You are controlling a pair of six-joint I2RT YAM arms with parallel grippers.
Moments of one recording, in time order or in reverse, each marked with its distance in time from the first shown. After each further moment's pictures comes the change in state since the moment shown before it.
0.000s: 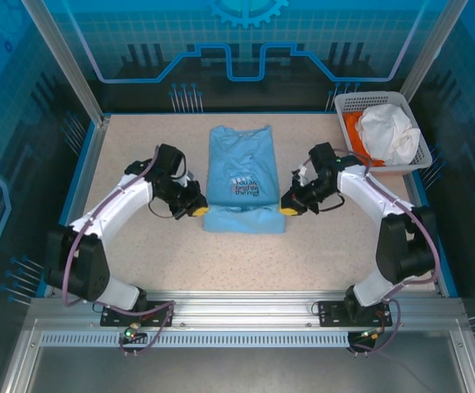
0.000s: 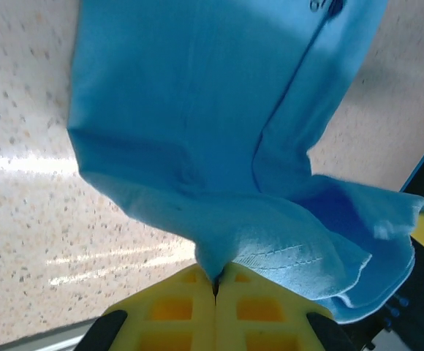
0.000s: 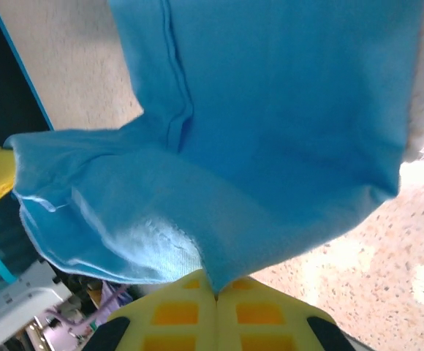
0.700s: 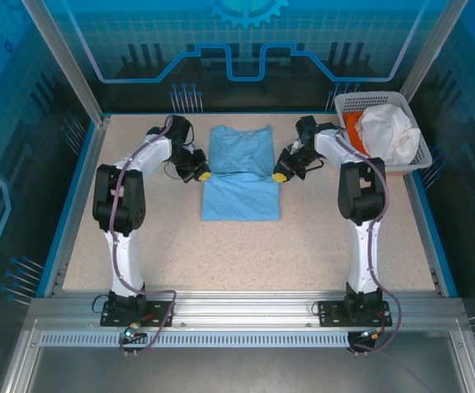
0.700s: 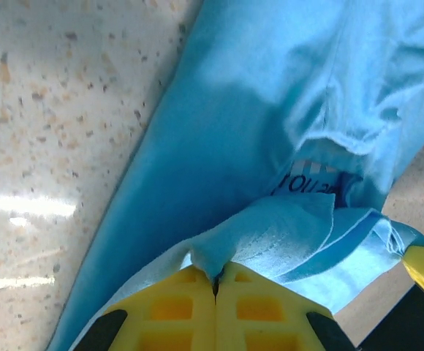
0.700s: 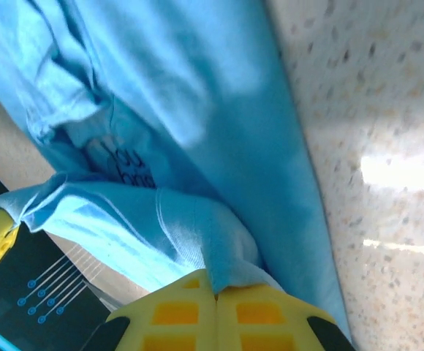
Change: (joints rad) left arm 0.105 0.605 0.525 0.022 -0.079 0.032; right arm -0.055 0.655 0.681 -0.090 0.093 0.122
